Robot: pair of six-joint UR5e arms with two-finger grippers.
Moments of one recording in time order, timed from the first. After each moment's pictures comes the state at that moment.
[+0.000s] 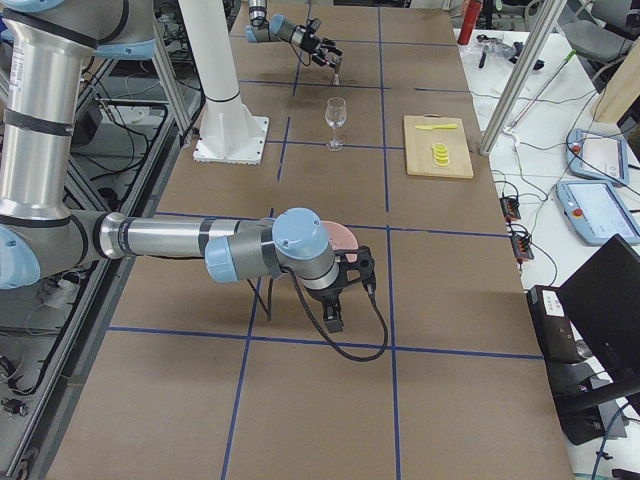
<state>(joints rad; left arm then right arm) -0.10 -1.40 -1.69 -3.04 -0.54 -0.82 1.66 -1.82 1.86 -1.36 2.40 -0.02</state>
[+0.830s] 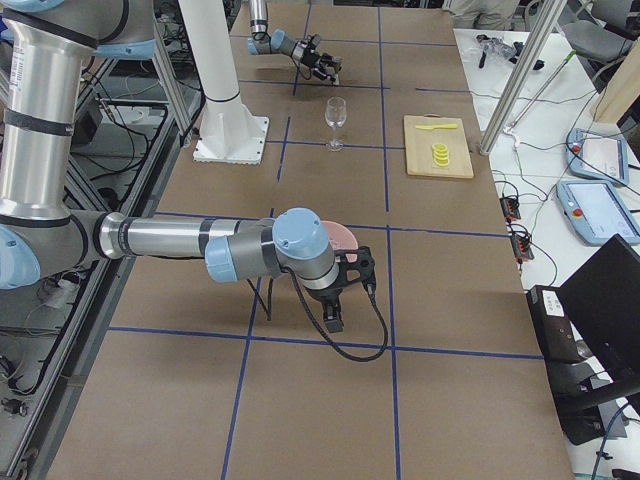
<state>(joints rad) -0.09 -1.50 -1.52 -3.05 -0.53 -0.89 1.66 -1.82 1.86 -1.36 2.40 -0.02</state>
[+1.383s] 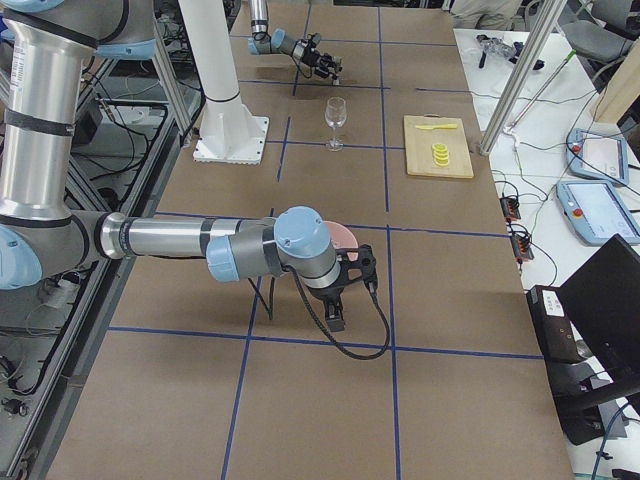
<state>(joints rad) -0.10 -1.49 -1.51 -3.11 -0.53 -0.90 1.66 -1.82 1.86 -1.36 2.40 -0.02</state>
